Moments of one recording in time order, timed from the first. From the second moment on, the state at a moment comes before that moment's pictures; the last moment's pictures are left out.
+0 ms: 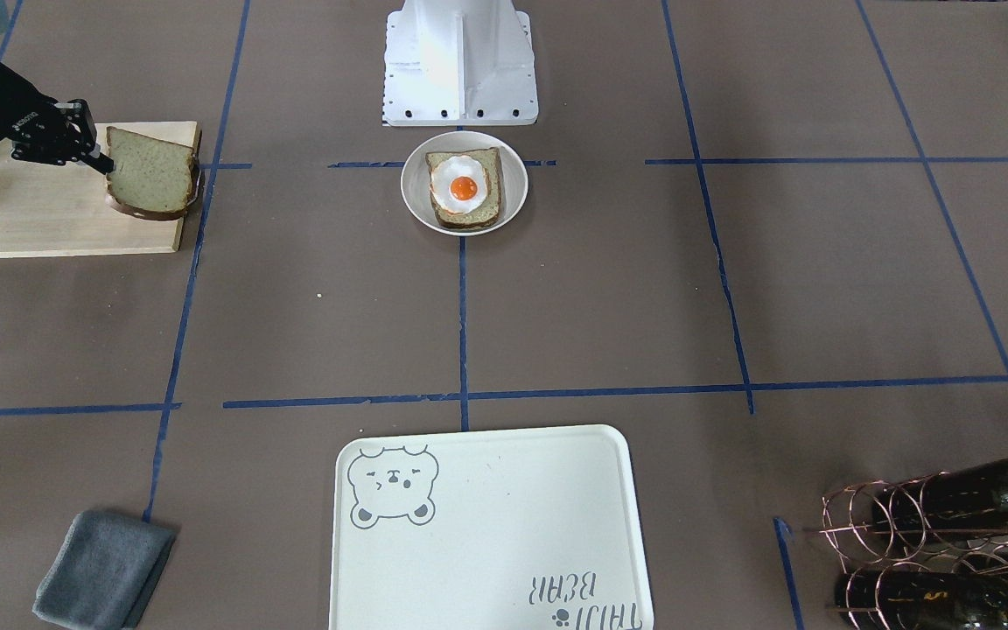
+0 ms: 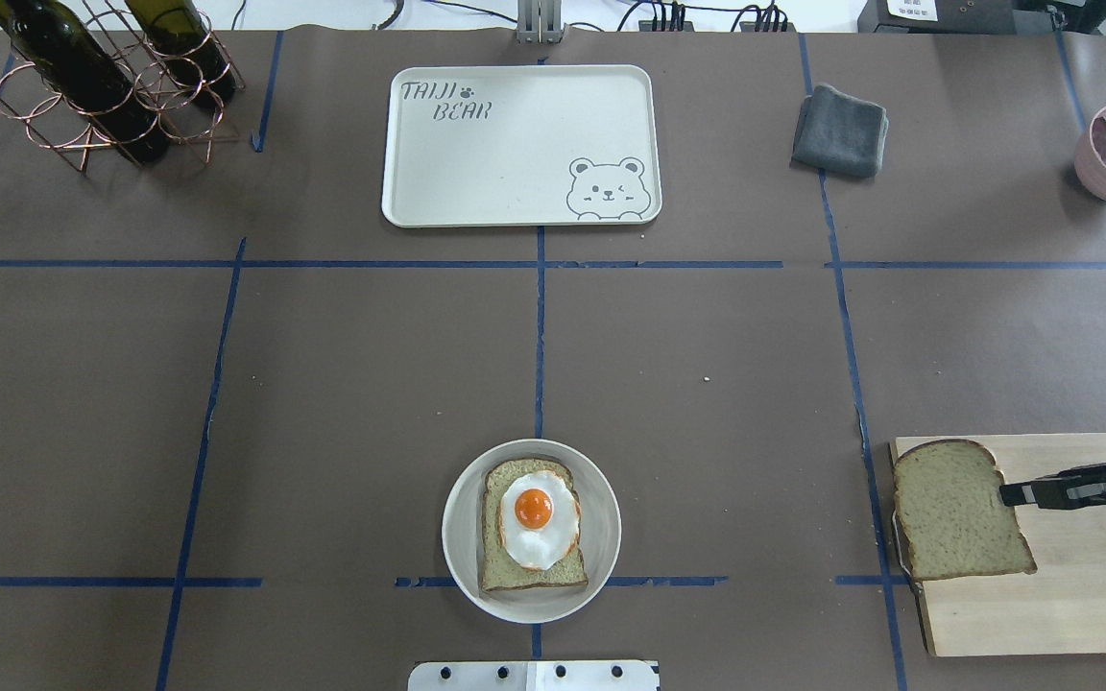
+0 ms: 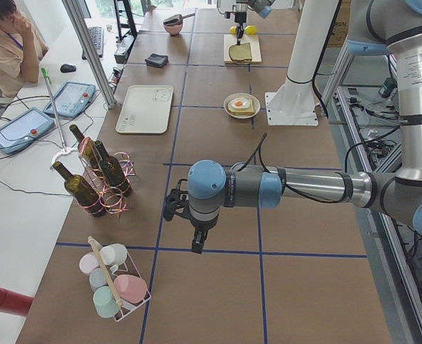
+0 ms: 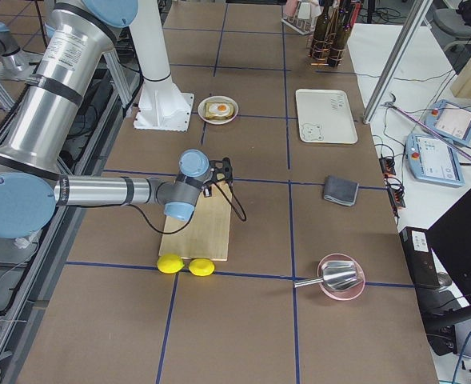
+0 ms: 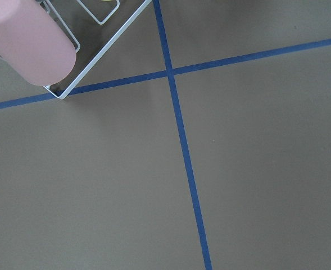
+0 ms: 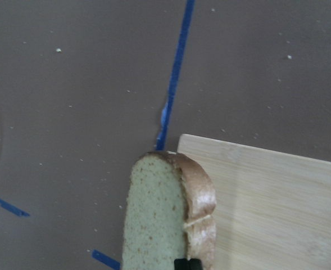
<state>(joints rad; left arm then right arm) -1.64 -1.38 -1.84 -1.52 -2.38 0.22 0.77 -1.96 1.86 -0.32 2.27 1.07</state>
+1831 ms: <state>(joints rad) -1.64 -1.39 -1.84 -1.53 -2.38 0.22 0.26 -1.24 1.80 -0.68 1.74 1.43</state>
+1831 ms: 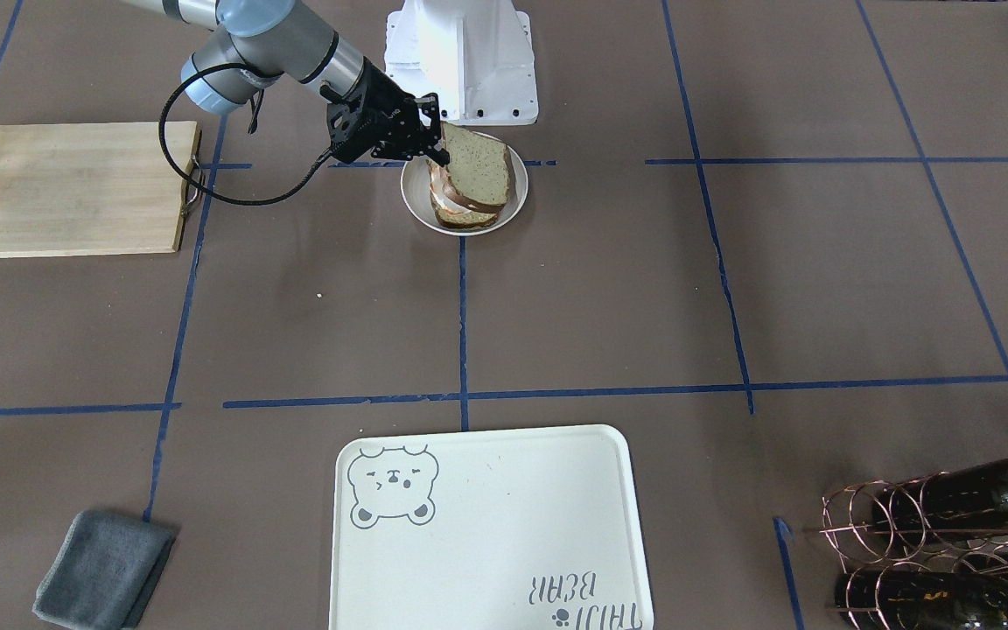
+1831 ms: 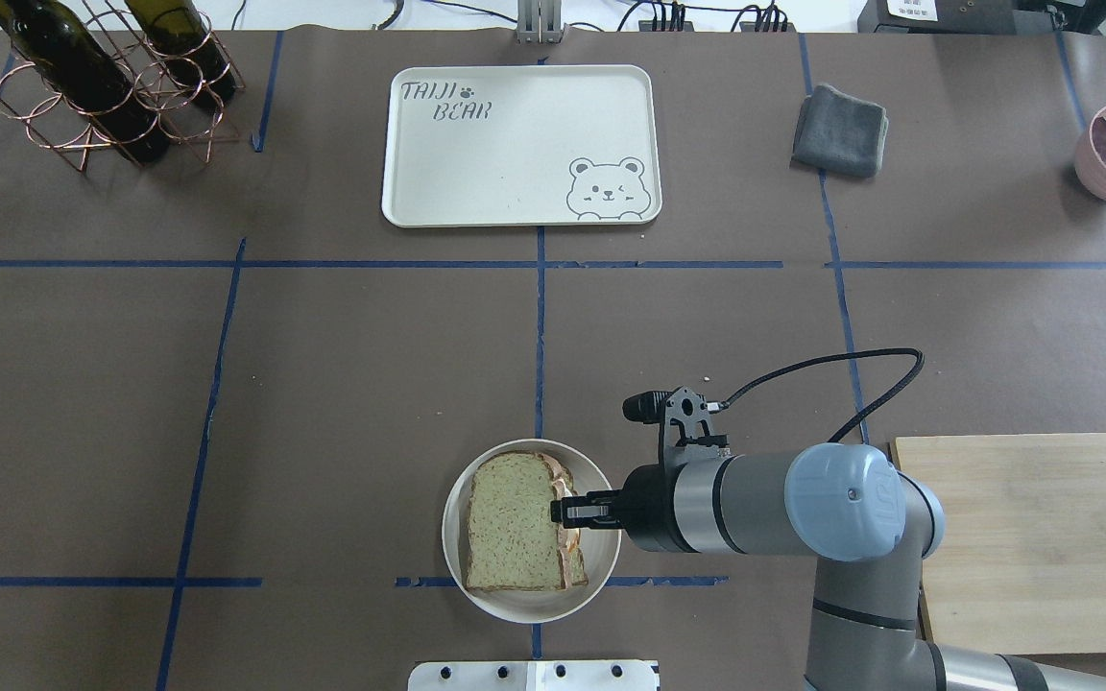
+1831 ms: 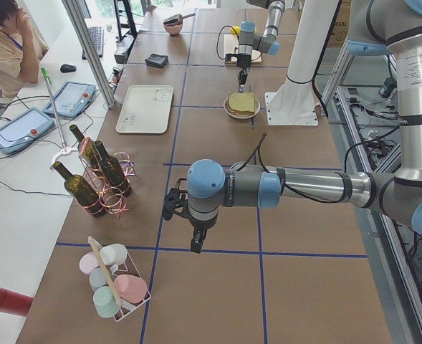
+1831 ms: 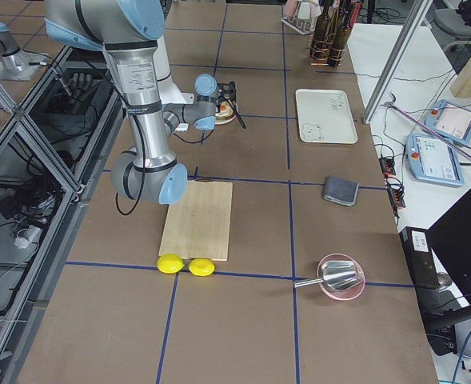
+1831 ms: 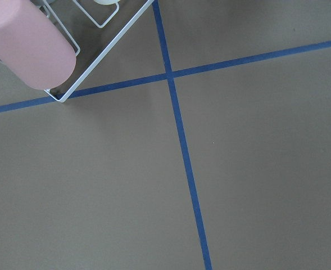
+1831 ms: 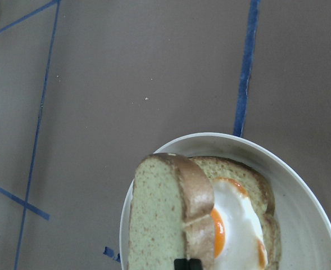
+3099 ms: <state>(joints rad) -1.64 -1.39 -1.84 -1.53 -2.38 0.22 0.57 -1.25 1.86 -1.06 2.02 1.34</state>
